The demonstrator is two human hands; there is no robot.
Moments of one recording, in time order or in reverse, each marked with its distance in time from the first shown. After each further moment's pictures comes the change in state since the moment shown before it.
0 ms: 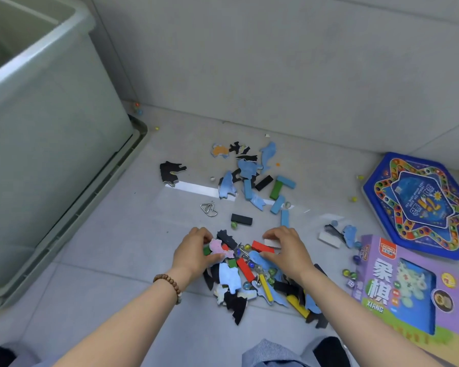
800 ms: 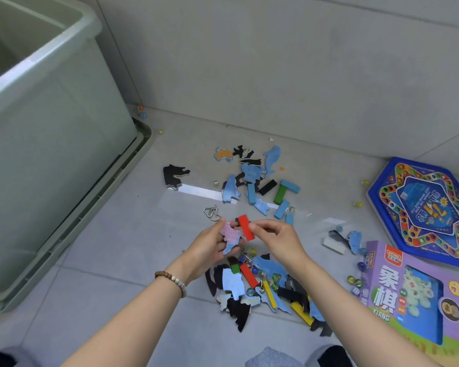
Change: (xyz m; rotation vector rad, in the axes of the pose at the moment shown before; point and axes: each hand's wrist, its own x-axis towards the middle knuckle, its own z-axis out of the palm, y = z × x) left_hand 0.006 0.041 -0.017 -1.242 -0.362 -0.284; right_hand 0.012 -0.052 -0.009 0.603 0.047 0.087
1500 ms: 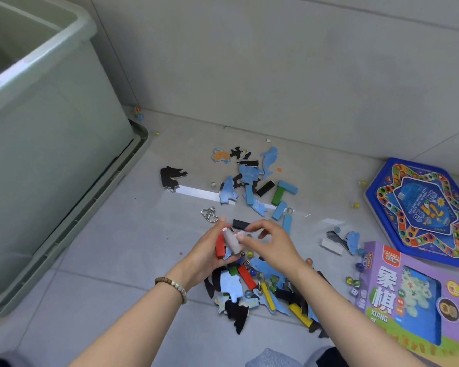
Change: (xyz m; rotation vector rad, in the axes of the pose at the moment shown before) left_hand -0.002 -0.006 0.003 -0.026 -0.020 -0.010; right_hand -0.003 0.004 0.003 -0.142 -0.048 -0.058
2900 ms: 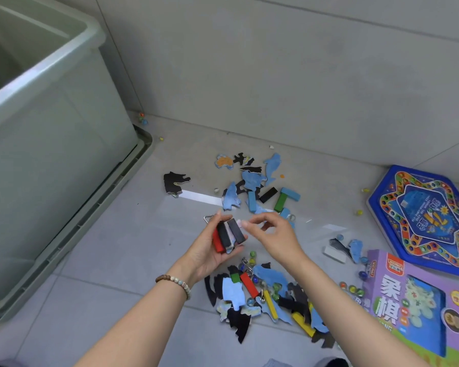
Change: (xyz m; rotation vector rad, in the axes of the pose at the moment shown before) left_hand 0.007 0.019 0.000 -0.265 -0.022 0.036; right_hand 0.012 -0.030 -0.006 0.052 0.071 -0.010
